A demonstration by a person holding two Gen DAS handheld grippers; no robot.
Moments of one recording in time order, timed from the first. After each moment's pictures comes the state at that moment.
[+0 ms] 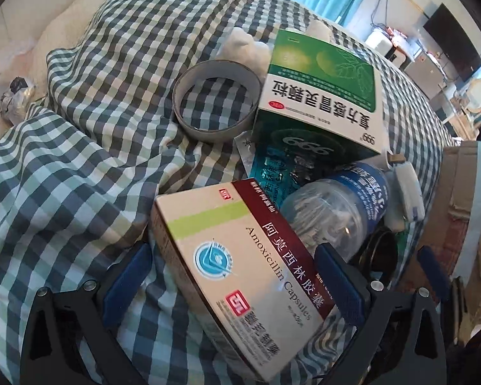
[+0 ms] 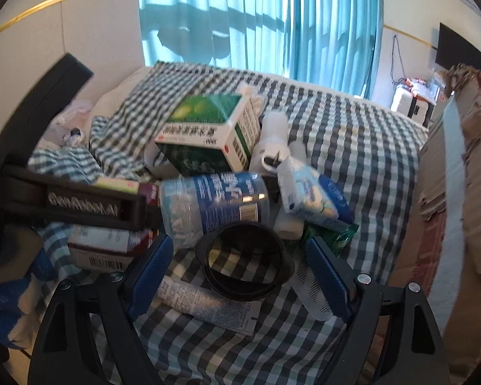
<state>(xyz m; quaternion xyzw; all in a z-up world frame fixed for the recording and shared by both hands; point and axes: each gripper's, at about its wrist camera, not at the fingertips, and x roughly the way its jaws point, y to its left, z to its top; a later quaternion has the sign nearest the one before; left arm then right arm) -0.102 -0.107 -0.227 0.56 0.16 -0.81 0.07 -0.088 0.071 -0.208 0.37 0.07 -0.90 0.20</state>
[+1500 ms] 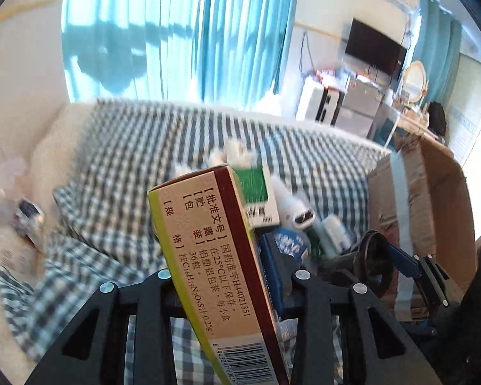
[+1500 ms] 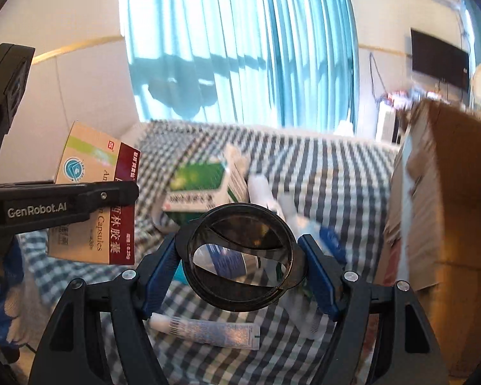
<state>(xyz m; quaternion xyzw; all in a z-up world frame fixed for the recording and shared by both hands) -0.070 -0.083 -0.114 0.36 0.04 -0.93 -0.02 -0.055 0.105 -0.128 0.26 0.01 -0.94 0.20</state>
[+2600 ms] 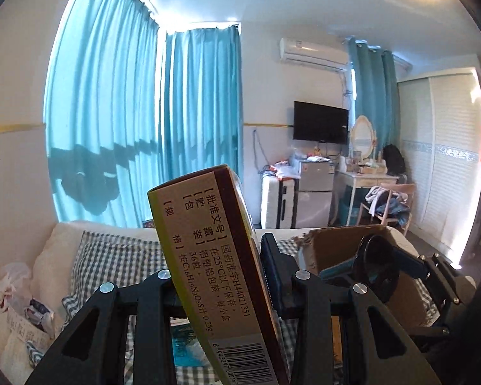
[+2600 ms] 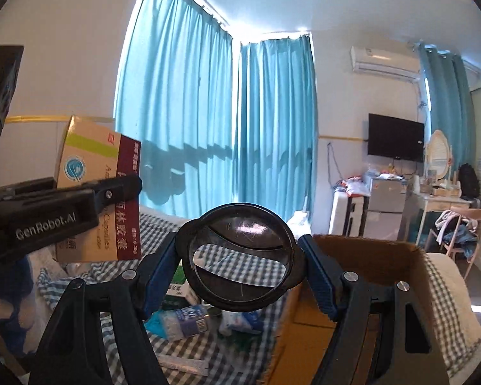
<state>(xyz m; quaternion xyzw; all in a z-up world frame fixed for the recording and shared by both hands) 0.007 -0.010 0.005 0.13 -0.01 -0.99 -0.09 0.039 0.164 -0.013 0.08 0.01 -0.99 0.11</state>
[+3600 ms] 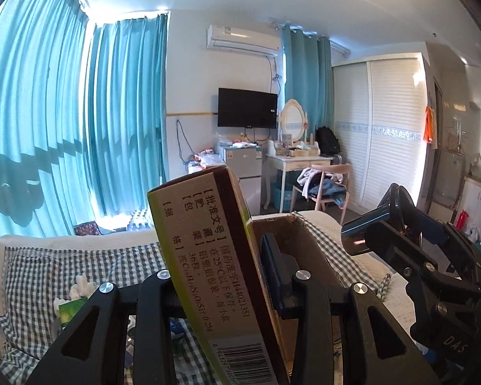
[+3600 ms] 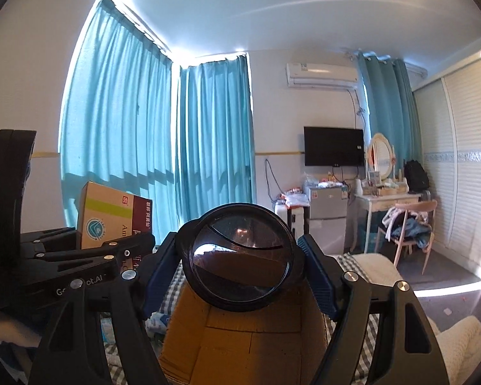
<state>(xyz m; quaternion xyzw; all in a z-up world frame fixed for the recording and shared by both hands) -0.010 0.119 0.008 0.16 -0.04 -0.96 -0.25 0.084 0.271 0.014 0.06 -0.03 -1.00 -0.01</state>
